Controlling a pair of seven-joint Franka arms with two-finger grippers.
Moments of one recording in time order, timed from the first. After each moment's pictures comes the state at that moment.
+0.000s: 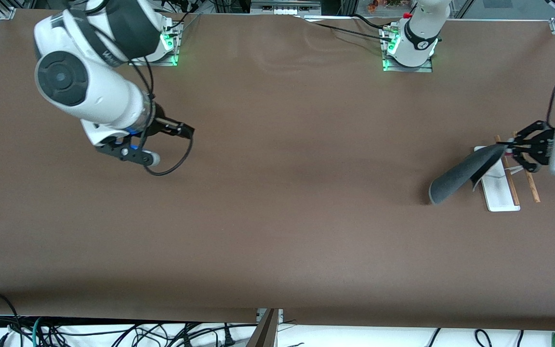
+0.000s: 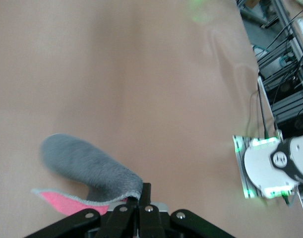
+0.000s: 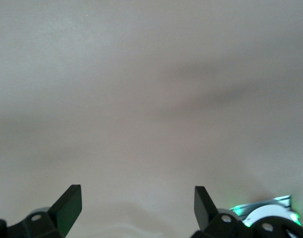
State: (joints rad) left arm 0.66 0.47 -0.38 -1.41 -0.19 1.33 1.78; right arm 0.36 0.32 0.01 -1.38 0.13 1.49 0.64
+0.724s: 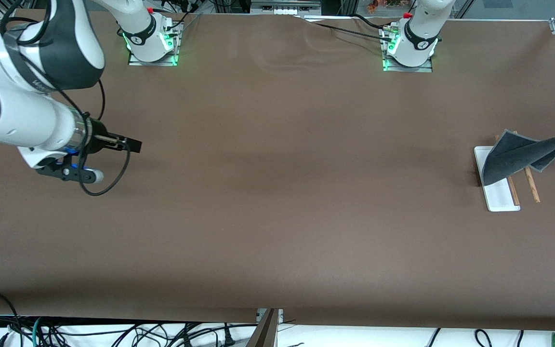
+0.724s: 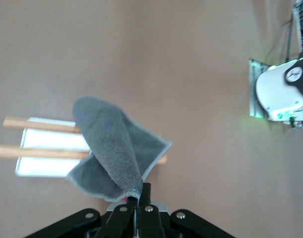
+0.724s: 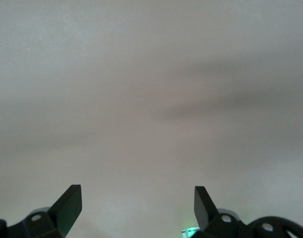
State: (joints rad) left arm 0.91 0.52 -0.38 -1.35 0.04 1.43 1.93; right arm 0.35 0.32 -0.20 -1.41 0.13 1.49 0.32
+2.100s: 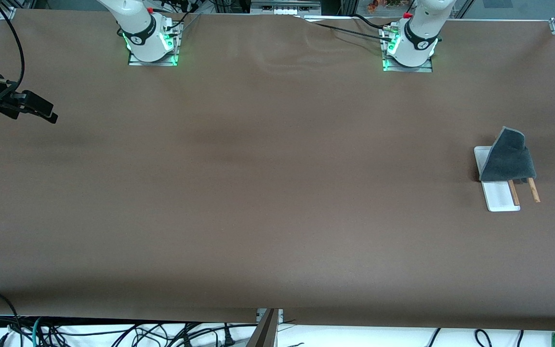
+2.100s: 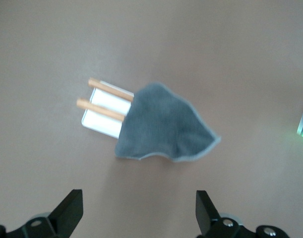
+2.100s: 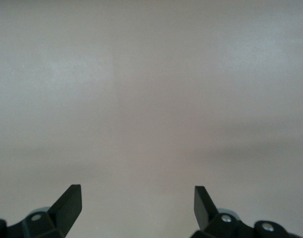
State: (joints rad) left arm 0.85 0.51 -0.42 -1.26 0.10 1.51 1.55; right arm 0.05 -0.05 -0.09 -1.73 0.02 1.66 0.08
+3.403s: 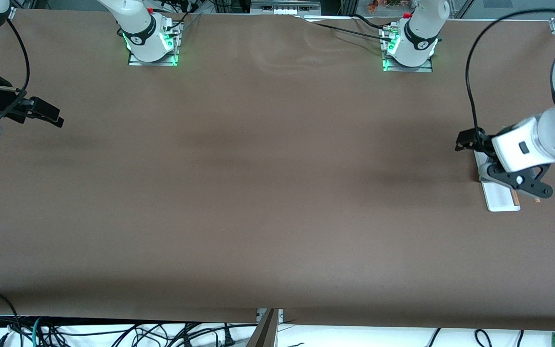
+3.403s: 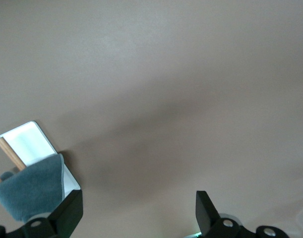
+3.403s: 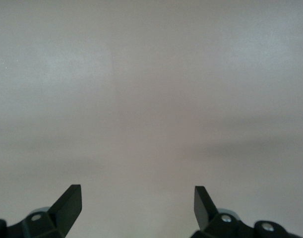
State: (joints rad) left arm 0.28 0.35 -0.48 -1.30 0.11 1.39 0.18; right arm 0.05 -0.02 -0.08 -1.73 0.02 1.67 0.07
